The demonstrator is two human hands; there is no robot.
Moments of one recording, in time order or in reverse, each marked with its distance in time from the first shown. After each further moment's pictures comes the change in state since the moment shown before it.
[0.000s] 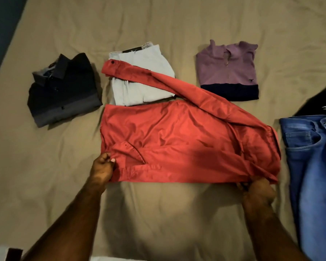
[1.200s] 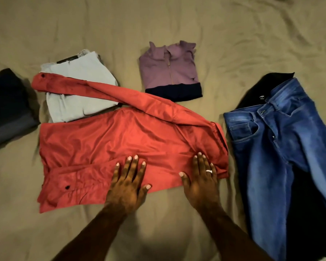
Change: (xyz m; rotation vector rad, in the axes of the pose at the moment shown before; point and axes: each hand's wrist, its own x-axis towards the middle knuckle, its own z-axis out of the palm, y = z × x) left_hand -0.110 -0.032 0.172 1.215 -0.220 1.228; right_hand 0.033 0.027 -0.024 -1.421 -0.122 -1.305
